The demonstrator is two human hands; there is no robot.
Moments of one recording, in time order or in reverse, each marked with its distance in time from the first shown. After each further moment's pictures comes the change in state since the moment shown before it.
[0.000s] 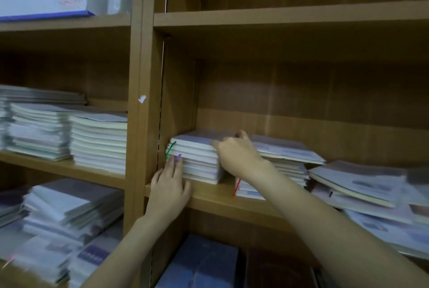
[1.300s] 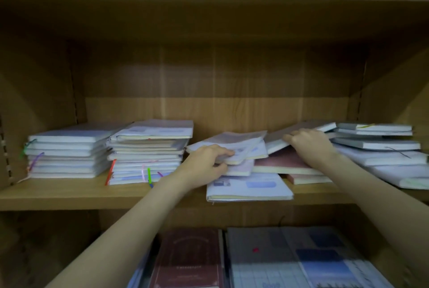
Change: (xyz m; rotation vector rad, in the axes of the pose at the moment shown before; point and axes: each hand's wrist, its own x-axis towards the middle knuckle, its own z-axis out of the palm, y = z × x) left_hand 0.002 0.283 0.052 -0.383 -0.418 0.617; right_hand -0.256 0.306 0.046 -0.448 -0.179 0.350
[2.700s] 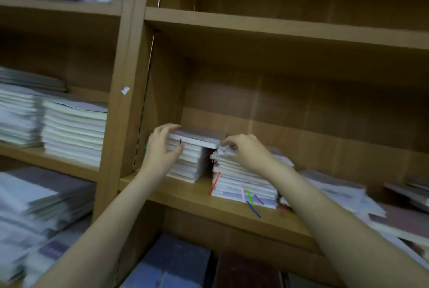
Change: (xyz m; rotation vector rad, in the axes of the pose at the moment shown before) left_hand -0.138 -0.174 -0.141 -0.134 0.783 -0.459; right_hand 0.122 -0.252 -0.193 0.906 0.061 -0.266
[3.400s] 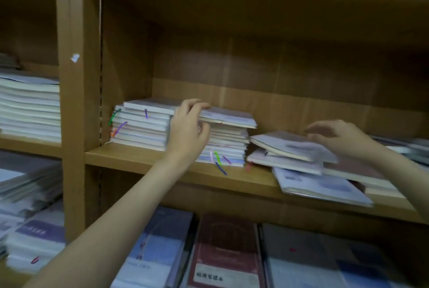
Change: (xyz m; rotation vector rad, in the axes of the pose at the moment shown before) left_hand -0.051 0.082 0.066 0.053 0.005 0.365; right_hand -0.153 0.138 -0.083 0.078 -0.068 0.411
